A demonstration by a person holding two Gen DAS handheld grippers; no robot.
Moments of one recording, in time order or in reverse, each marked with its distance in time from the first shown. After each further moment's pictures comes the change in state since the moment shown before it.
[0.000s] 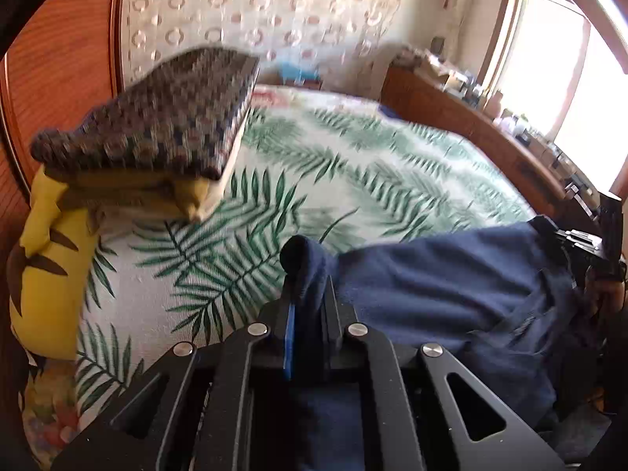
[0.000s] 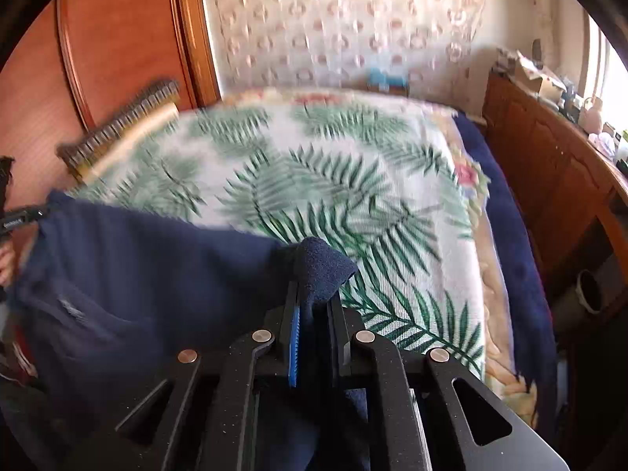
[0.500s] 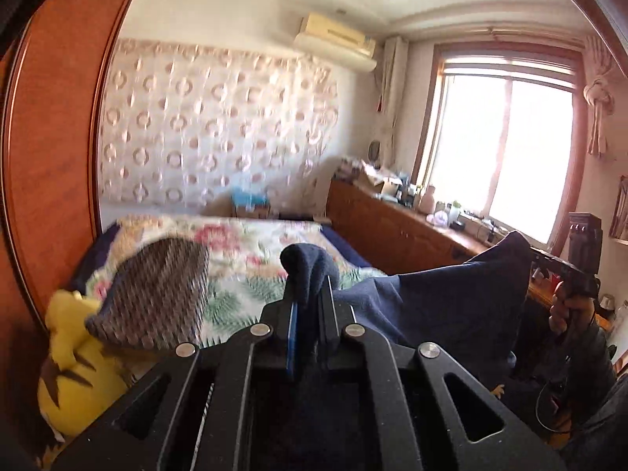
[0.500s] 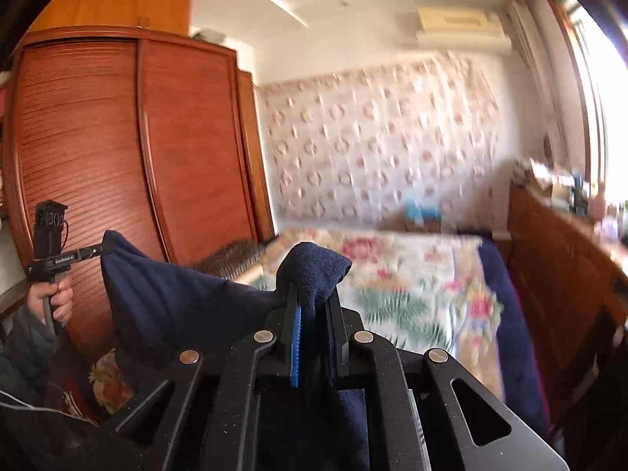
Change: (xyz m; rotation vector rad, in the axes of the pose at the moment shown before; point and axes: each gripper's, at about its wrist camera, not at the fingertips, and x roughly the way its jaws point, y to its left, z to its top) left arm -0.205 -0.062 0.078 0.104 -0.423 -0.146; right arm -0.223 0.032 0.071 -0.064 -0.474 0.133
